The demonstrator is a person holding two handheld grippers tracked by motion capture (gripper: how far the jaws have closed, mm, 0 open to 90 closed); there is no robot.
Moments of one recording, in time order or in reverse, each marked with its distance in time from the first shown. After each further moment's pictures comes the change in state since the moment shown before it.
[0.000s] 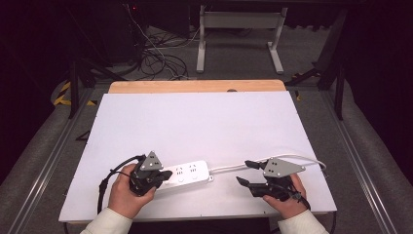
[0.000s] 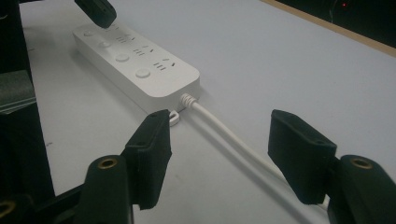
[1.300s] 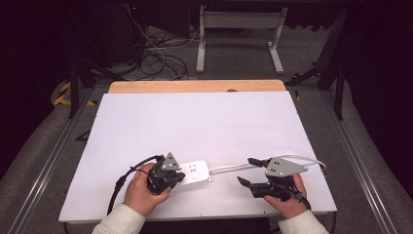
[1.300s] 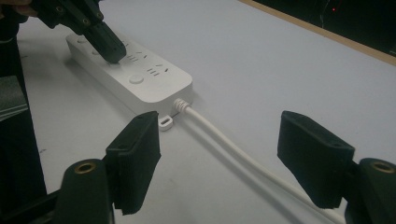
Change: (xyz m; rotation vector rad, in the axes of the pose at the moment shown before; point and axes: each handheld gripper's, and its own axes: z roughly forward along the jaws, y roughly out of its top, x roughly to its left) left arm -0.012 0.016 0.035 0.064 -0.026 0.044; right arm -0.001 0.001 -0.003 -0.019 -0.024 0.012
